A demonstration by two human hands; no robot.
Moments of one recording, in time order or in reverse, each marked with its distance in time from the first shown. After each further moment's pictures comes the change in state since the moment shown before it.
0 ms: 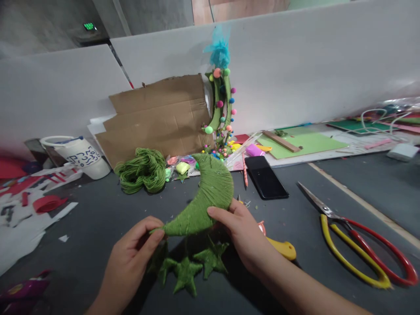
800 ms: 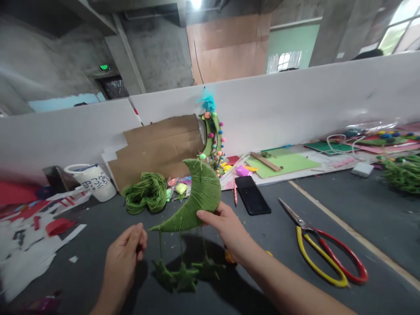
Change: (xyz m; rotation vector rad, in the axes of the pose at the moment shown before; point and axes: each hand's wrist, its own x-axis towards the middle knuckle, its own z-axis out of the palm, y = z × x) left_hand 0.010 0.003 -0.018 -0.203 0.316 -0.171; right_hand 0.001 -0.036 0.013 -0.223 -0.056 -0.254
